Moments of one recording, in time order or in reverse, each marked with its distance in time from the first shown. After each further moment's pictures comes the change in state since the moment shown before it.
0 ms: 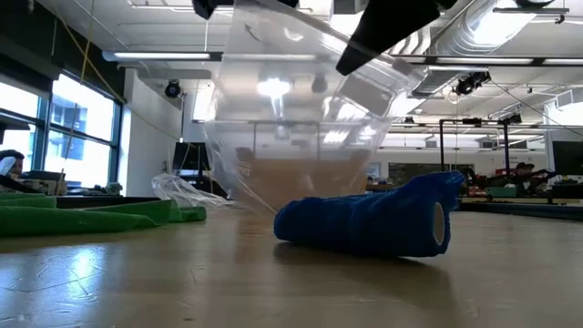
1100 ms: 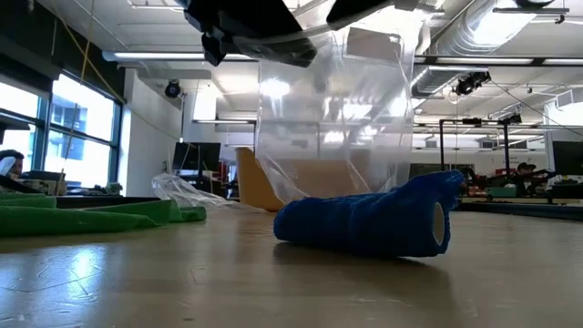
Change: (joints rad) left arm 0.063 0.087 0.000 -0.028 0.087 -0.123; right arm 0.033 -0.044 0.000 0.129 -0.120 -0.122
